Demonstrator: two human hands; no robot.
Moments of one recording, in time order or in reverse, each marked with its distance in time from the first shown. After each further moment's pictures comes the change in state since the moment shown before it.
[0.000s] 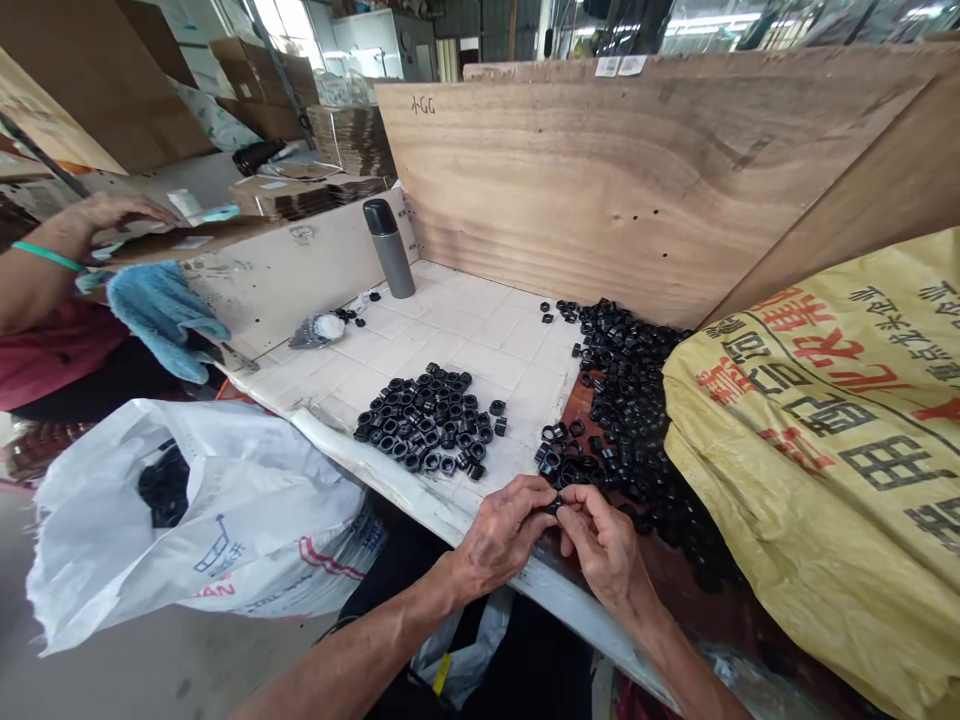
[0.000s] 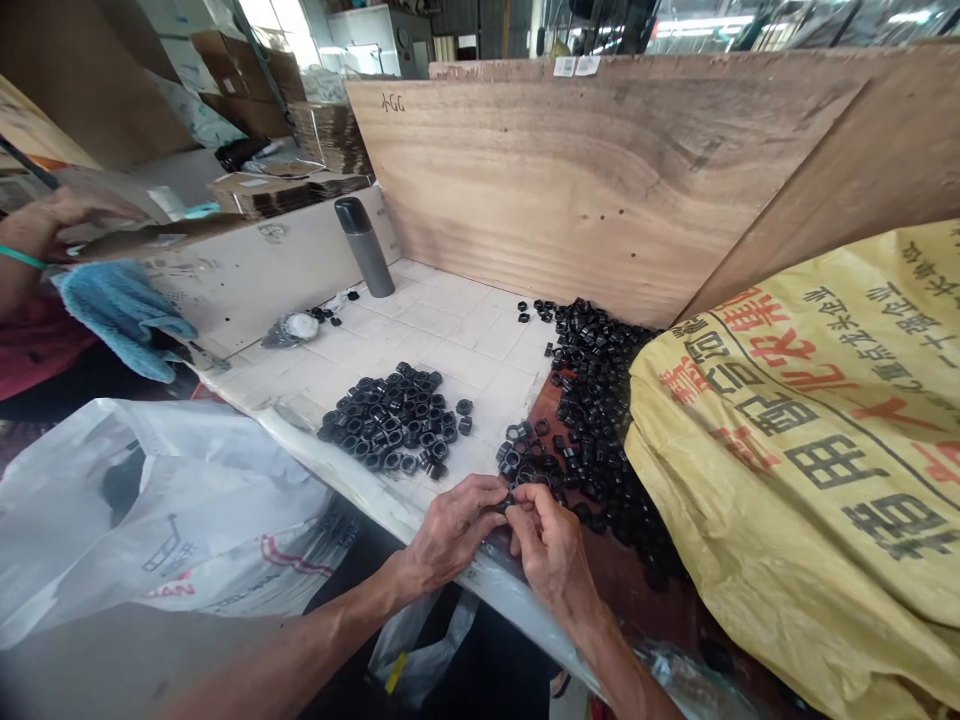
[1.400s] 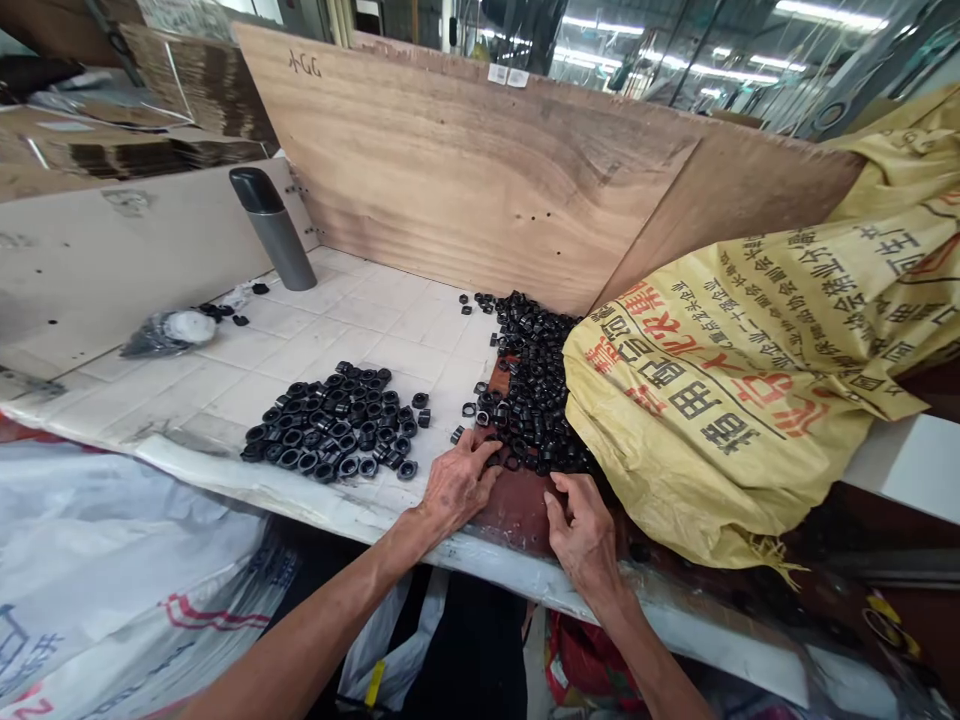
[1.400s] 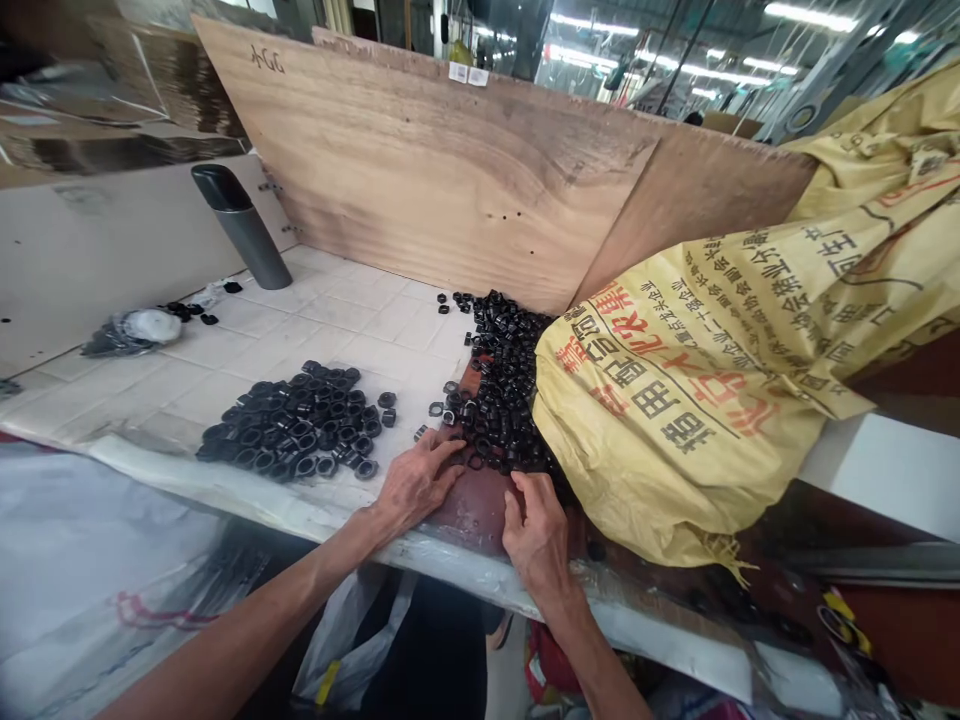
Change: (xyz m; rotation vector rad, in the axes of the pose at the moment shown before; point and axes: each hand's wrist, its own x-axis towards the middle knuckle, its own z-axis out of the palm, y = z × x) left_hand 0.040 -0.019 0.035 0.495 -0.136 -0.139; right_hand -0.048 0.037 -0.046 -0.547 0.482 -0.146
